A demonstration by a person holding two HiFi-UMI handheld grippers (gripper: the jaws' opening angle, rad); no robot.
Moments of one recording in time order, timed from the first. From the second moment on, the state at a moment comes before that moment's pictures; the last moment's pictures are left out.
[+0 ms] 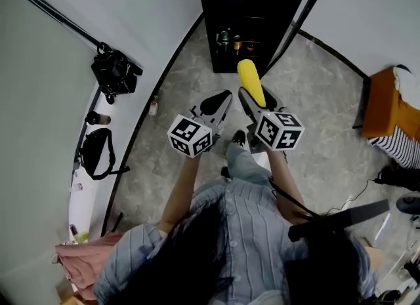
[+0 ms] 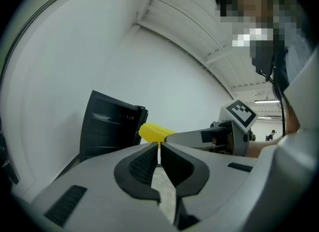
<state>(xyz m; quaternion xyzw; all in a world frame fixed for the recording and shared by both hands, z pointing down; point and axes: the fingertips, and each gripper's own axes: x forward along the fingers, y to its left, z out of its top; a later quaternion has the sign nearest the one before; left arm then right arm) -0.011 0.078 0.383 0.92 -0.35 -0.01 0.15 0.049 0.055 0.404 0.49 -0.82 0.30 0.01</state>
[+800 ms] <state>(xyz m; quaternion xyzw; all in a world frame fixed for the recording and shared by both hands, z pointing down) 0.036 -0.072 0.382 0.93 -0.34 0.00 0.16 0.082 -0.094 0.410 0.47 -0.83 0.30 0.02</state>
